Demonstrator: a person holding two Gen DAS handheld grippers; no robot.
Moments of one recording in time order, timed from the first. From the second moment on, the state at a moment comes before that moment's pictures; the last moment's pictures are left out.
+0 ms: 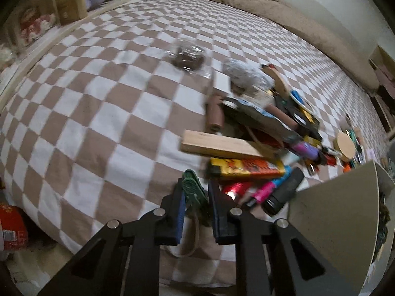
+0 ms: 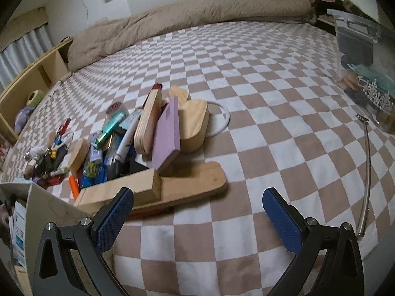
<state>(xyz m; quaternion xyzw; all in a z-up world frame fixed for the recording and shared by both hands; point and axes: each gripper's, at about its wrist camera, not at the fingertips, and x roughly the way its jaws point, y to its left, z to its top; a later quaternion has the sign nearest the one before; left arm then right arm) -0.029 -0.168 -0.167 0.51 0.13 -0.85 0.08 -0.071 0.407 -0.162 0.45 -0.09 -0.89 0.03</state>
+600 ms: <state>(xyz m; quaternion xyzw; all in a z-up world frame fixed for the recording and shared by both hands) -0.021 -0.199 -0.157 0.48 0.11 -0.86 0.15 -0.135 0.385 -0.165 0.48 -0.03 -0.87 0.06</state>
